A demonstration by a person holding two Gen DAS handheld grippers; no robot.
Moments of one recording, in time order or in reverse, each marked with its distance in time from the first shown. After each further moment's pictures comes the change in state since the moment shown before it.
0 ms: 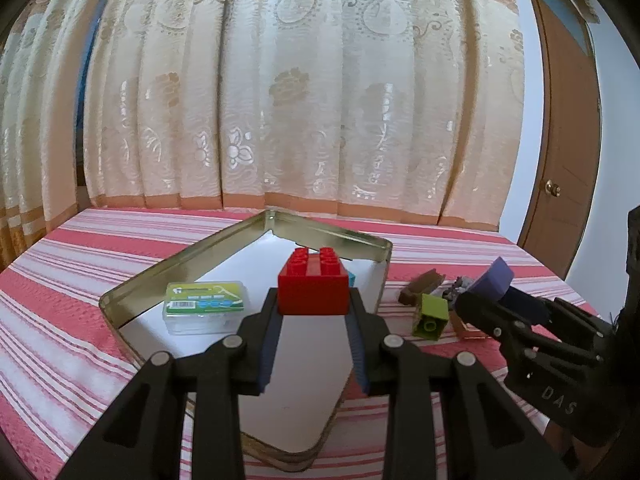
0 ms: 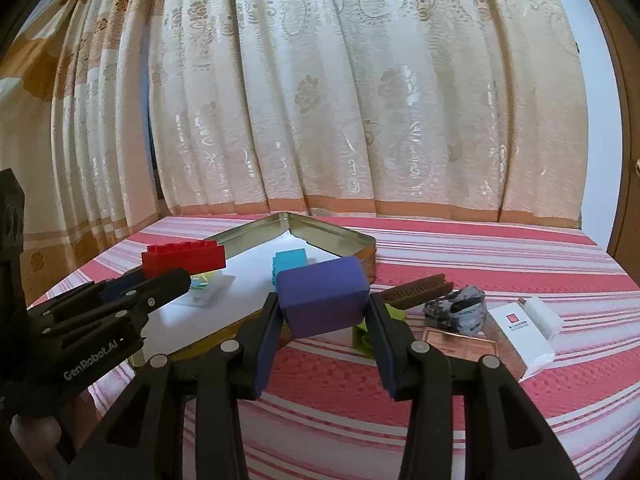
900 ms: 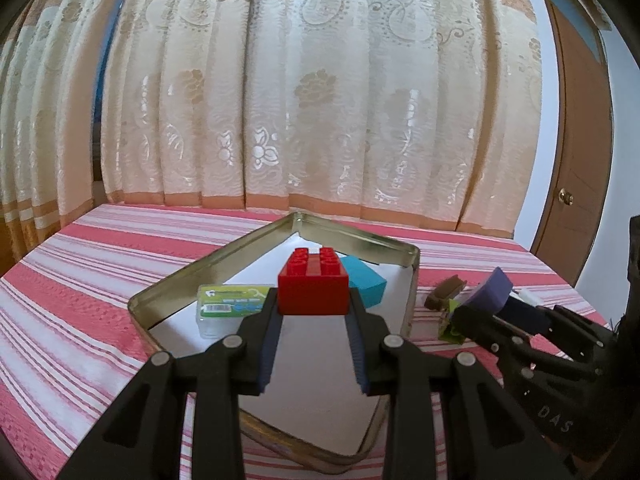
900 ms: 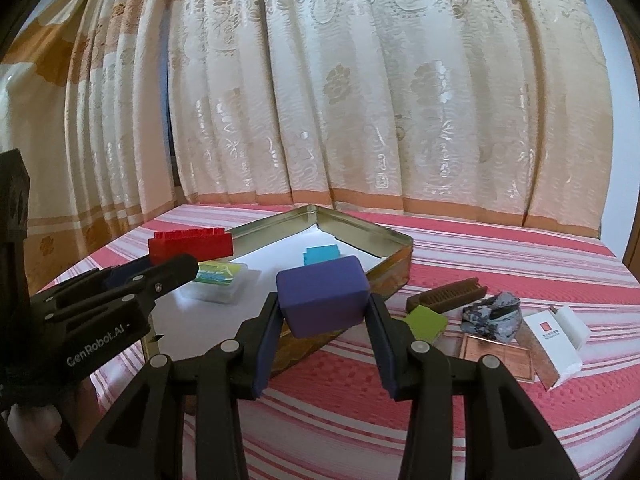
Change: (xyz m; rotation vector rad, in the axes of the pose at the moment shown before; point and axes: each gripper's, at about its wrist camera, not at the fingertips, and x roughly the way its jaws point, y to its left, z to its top) left arm 0.000 0.028 0.004 -0.028 -0.001 0.036; right arm 0.015 0.027 0.003 -0.049 0.026 0.053
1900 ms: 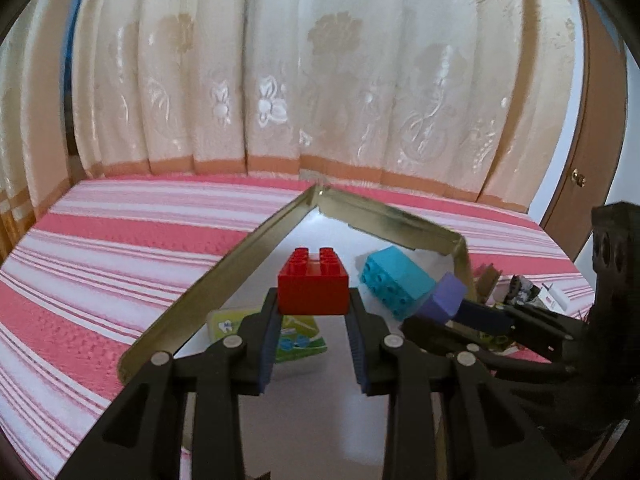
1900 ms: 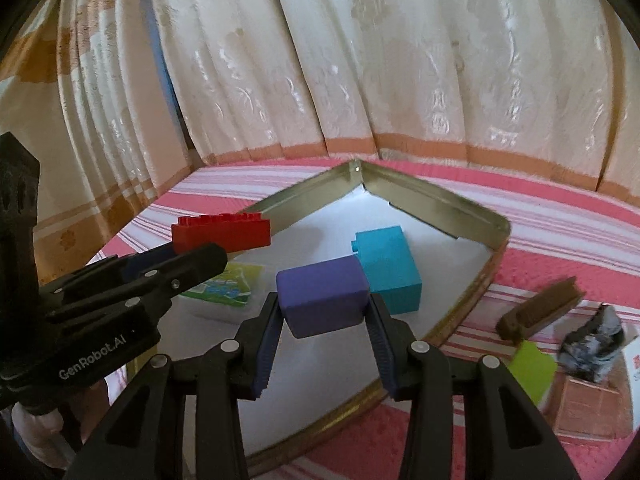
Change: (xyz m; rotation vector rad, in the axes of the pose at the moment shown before) left arm 0.077 0.042 0.034 -0.002 0.222 -0.032; right arm 0.105 0.011 0.031 0.067 0.247 0.157
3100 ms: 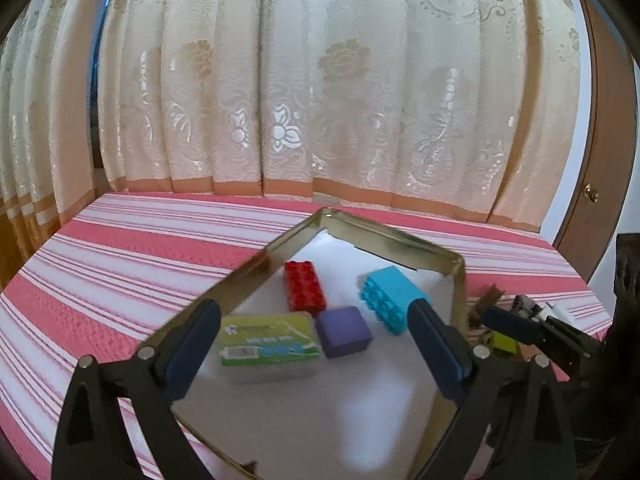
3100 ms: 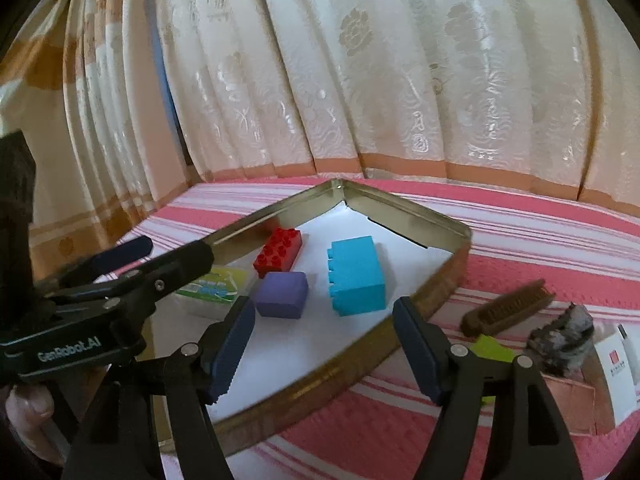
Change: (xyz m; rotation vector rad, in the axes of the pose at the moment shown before) left arm -0.027 -0.023 -0.005 -0.018 -0.100 0.078; right arm -0.037 -0.018 -0.011 -0.006 -0.094 -0.015
